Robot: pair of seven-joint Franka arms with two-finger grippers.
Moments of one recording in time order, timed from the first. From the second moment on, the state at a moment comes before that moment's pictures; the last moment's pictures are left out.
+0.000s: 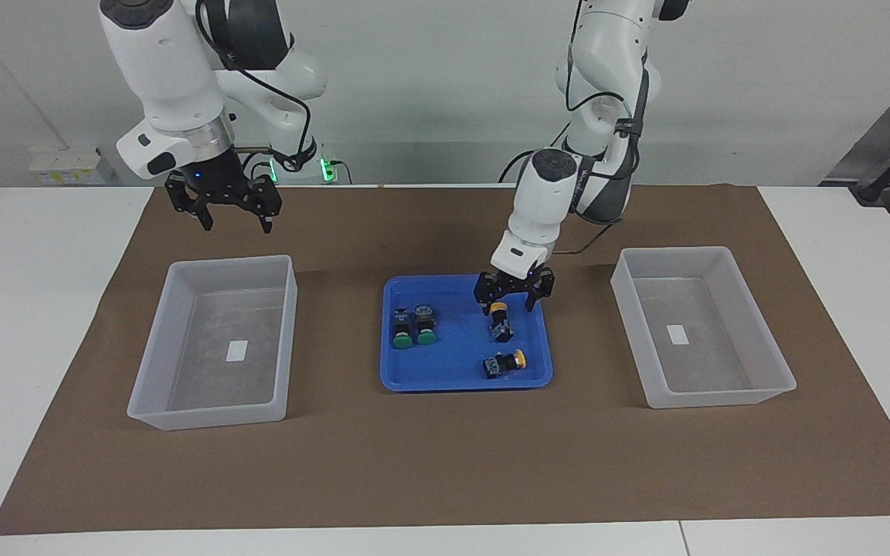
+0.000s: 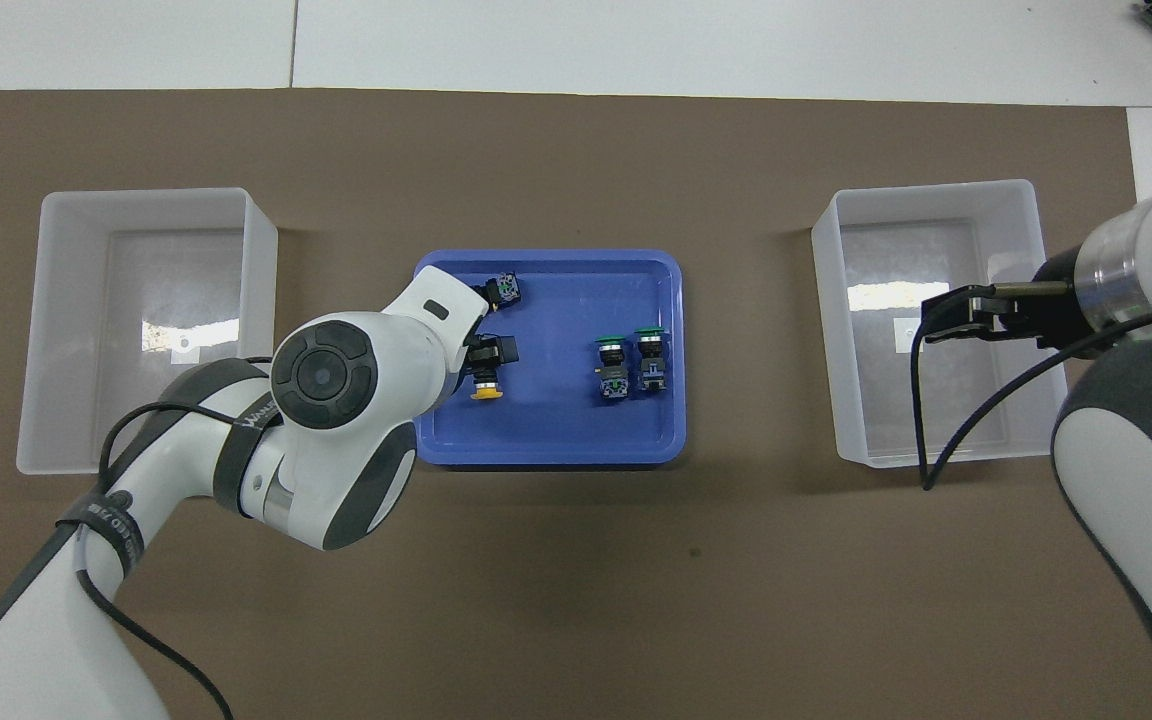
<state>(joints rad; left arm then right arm) -0.50 0.24 -0.06 -2.08 -0.02 2.56 -0.64 0.02 -0.03 0.10 -1.70 -0.03 1.69 0.19</state>
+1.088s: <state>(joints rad) -0.51 0.31 -0.06 -2.08 -0.02 2.60 -0.64 0.02 -0.03 0.10 -1.72 -0.03 1.75 0.19</state>
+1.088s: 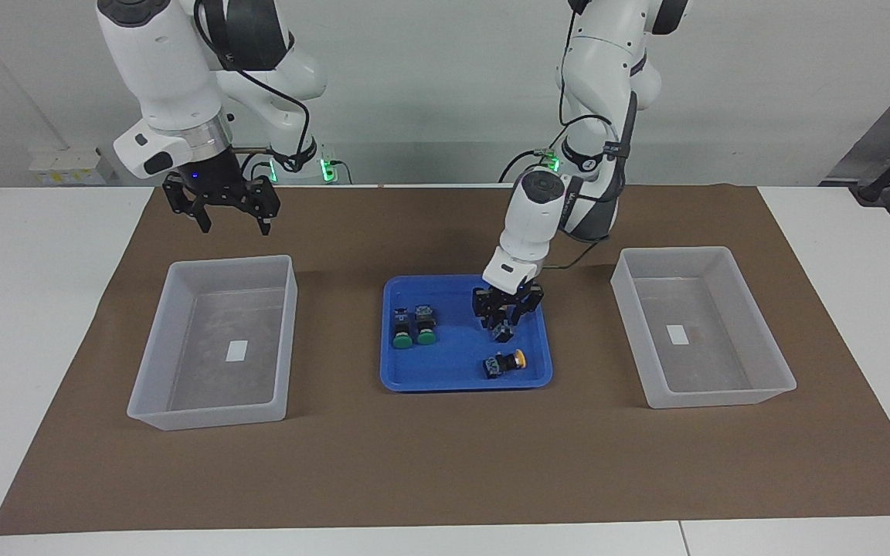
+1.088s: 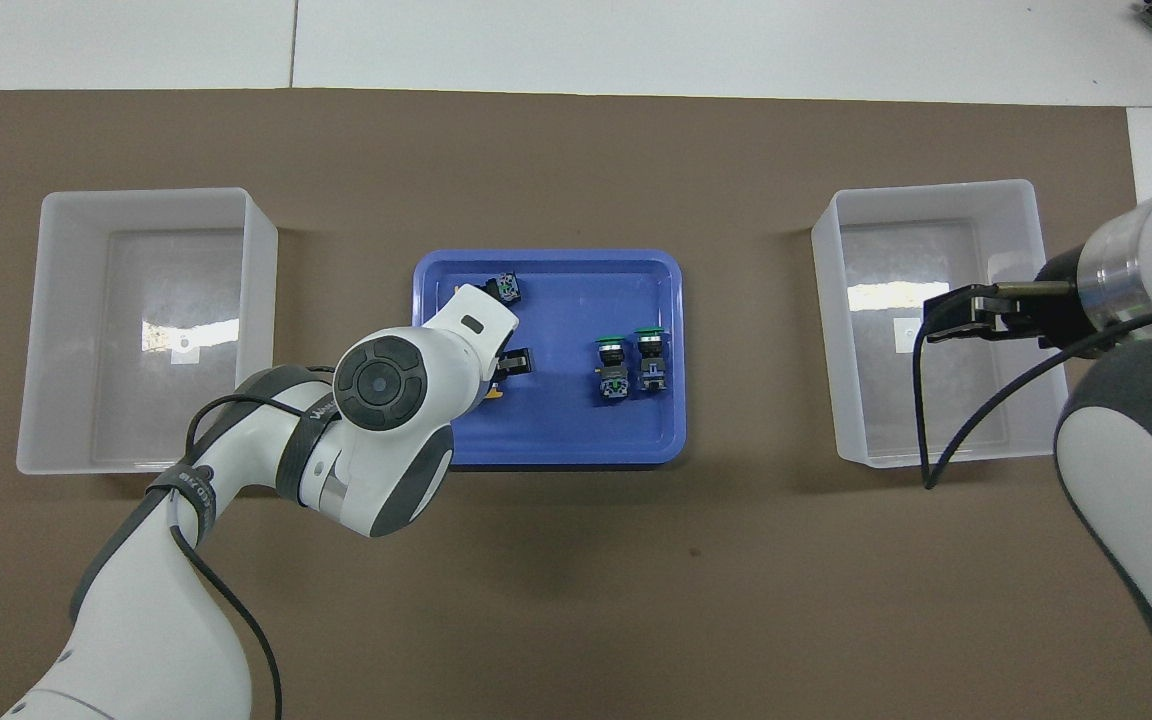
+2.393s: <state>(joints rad) -0.38 0.22 -0.03 -1.86 -0.02 2.23 -0.63 0.32 0.23 0.10 -1.91 -0.03 2.26 0.52</state>
